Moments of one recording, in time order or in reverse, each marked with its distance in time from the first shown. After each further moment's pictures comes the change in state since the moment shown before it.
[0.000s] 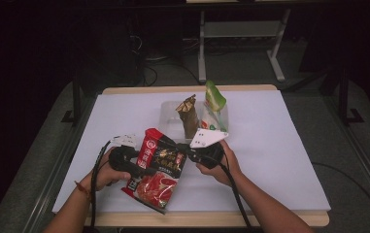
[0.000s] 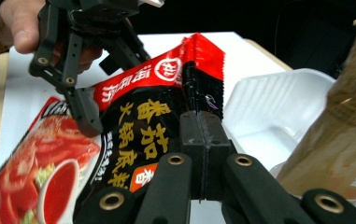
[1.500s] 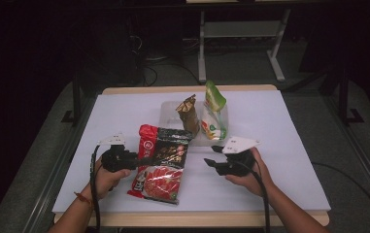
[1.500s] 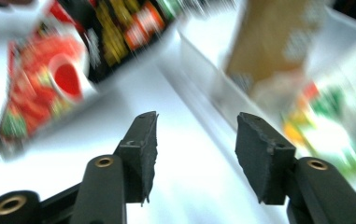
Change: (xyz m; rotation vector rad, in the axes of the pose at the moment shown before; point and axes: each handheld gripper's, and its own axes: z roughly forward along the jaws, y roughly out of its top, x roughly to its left) left arm -0.017 -0.010 -0.016 -0.200 0.125 -0.131; right arm -0.022 -0.063 -0.060 0.128 -0.074 0.106
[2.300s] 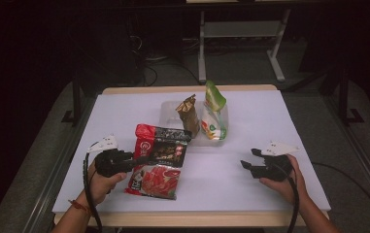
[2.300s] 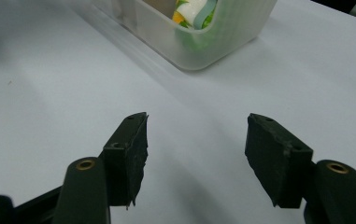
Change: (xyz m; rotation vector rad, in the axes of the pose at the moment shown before) left arm -0.024 0.003 -0.020 -0.101 0.066 0.074; right arm -0.045 -0.069 -0.050 0.058 -0.169 0.167
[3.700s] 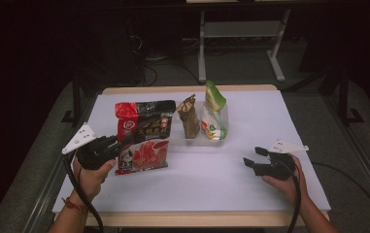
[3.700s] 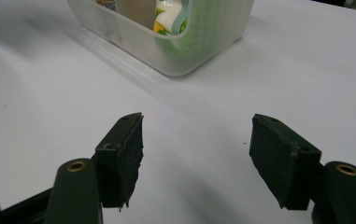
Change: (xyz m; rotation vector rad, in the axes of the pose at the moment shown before) left arm -0.013 0.038 -0.040 -0.275 0.246 0.046; right arm -0.011 -0.009 -0.001 -0.050 0.004 0.113
